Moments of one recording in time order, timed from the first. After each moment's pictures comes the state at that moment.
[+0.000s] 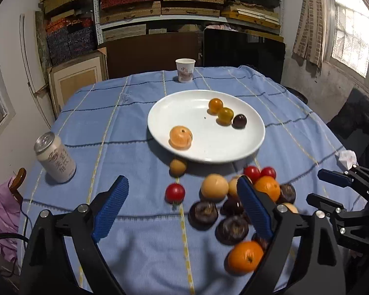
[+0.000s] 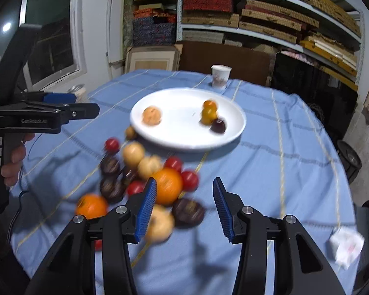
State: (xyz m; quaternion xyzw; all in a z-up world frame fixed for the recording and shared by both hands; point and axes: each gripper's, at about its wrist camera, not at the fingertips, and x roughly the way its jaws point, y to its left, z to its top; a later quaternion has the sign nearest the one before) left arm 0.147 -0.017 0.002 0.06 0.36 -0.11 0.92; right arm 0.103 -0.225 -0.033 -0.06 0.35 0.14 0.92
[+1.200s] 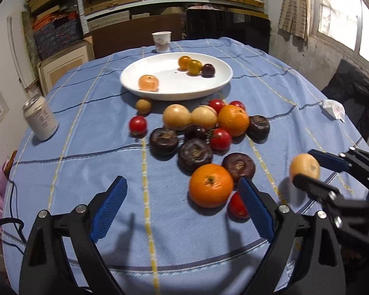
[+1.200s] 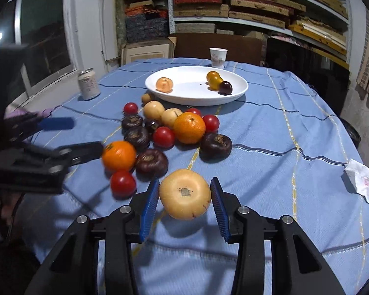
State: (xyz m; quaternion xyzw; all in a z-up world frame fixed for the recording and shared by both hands) left arm 0.082 -0.054 -0.053 0.10 0.40 -0.14 0.90; right arm 0.030 -0.220 -0.065 -0.04 0.35 0.12 0.93
